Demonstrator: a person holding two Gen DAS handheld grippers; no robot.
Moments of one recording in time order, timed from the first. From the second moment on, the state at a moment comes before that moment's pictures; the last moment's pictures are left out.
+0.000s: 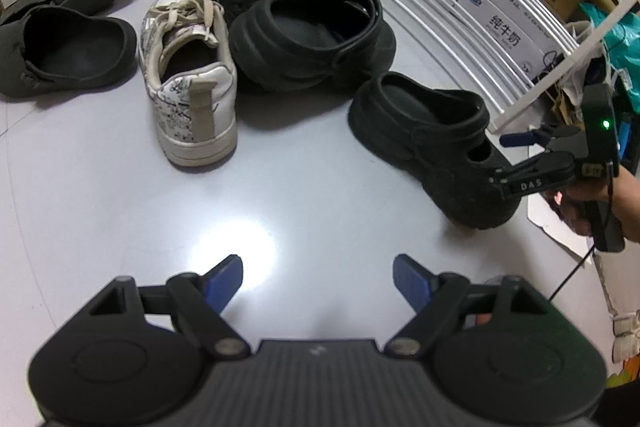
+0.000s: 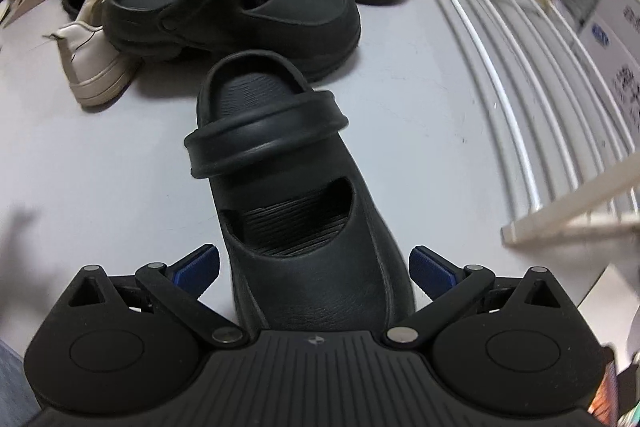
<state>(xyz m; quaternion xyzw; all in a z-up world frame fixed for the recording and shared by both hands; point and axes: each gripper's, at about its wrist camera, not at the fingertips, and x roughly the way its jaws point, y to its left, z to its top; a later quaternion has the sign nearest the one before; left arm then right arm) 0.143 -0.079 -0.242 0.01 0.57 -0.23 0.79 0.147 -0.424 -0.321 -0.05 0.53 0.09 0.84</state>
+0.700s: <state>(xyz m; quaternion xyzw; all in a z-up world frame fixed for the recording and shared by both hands) 0.144 -0.079 -0.248 0.02 0.57 -0.24 0.79 0.157 -0.440 -0.329 0.01 0.54 0.05 0.84</state>
